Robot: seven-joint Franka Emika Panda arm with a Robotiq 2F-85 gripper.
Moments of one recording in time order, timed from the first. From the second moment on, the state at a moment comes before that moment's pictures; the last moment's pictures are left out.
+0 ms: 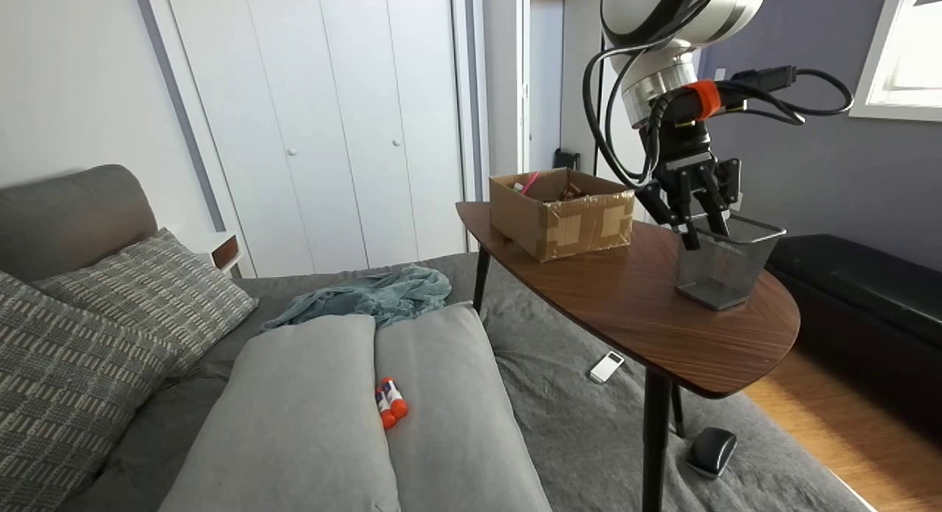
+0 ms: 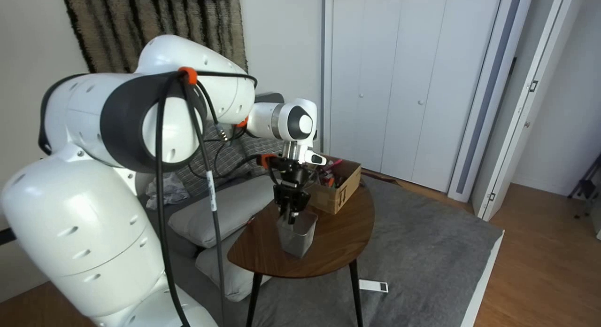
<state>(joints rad) 0.03 -0.10 0.08 -2.14 -0.08 1.58 0.33</state>
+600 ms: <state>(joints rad) 0.03 -0.19 0.10 -2.07 -0.19 1.50 0.35</state>
